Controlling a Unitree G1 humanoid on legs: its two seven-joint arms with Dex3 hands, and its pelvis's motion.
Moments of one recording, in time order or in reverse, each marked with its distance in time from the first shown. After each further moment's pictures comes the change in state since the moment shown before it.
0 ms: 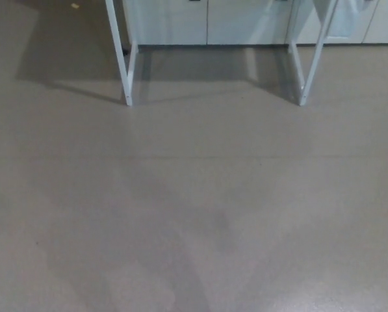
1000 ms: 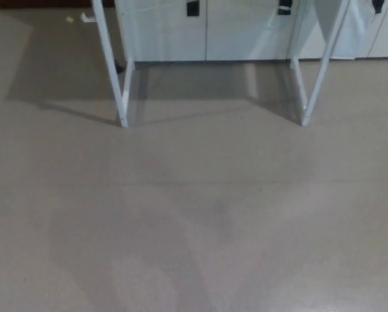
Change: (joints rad) left_arm -0.015 0.012 -0.019 -0.014 0.002 -0.003 0.001; right_arm -0.220 0.007 0.016 0.311 0.000 -0.024 -0.035
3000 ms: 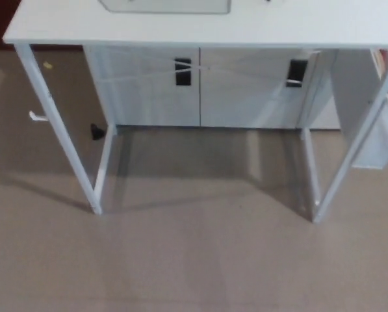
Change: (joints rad) left_arm -0.013 0.017 -0.032 -0.052 0.003 0.003 0.010; right_arm -0.032 0.009 -0.009 0.033 0.009 -0.023 0.005
